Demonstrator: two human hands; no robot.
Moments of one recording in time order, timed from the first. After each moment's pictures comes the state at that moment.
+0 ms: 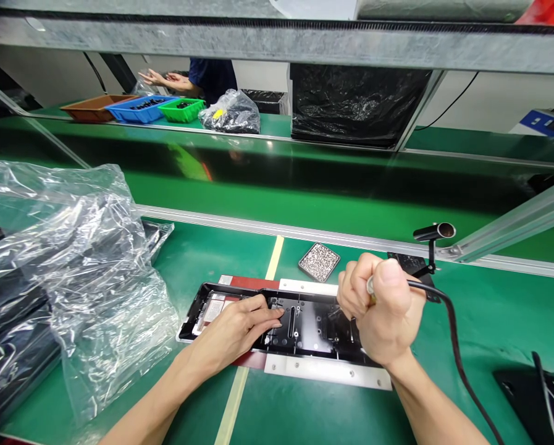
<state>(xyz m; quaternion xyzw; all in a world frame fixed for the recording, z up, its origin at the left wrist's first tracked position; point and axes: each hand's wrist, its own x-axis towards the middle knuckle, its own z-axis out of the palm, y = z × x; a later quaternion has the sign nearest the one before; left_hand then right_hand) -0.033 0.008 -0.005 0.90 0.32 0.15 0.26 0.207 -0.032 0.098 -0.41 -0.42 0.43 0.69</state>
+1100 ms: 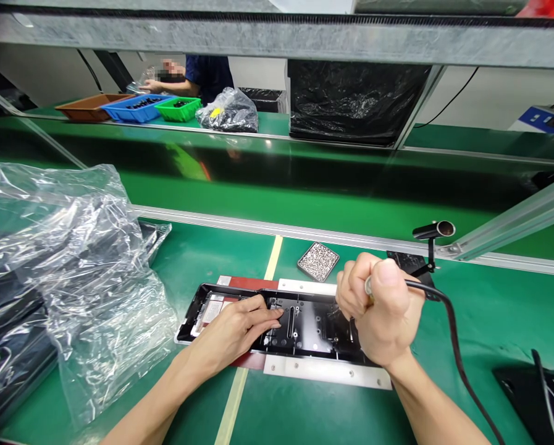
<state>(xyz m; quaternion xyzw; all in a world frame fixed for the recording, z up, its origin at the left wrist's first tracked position) -0.034 0.007 -0.005 0.88 0.33 0.14 0.29 0.208 -0.032 0.097 -0.40 -0.41 0.43 0.69</state>
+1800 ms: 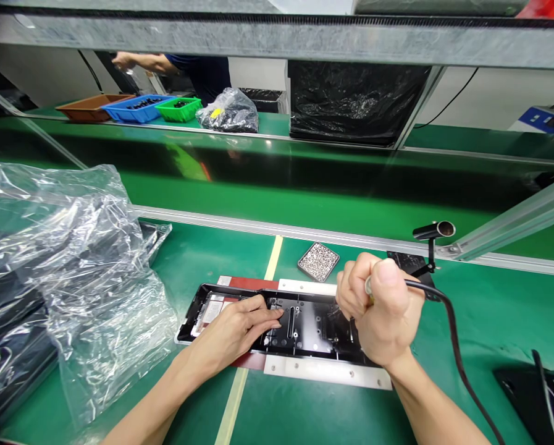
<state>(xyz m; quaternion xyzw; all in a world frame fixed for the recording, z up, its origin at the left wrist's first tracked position) -0.034 0.007 -0.004 0.88 0.34 0.13 0.30 0.204 -0.031 0.096 -0.41 -0.37 0.43 0.71</state>
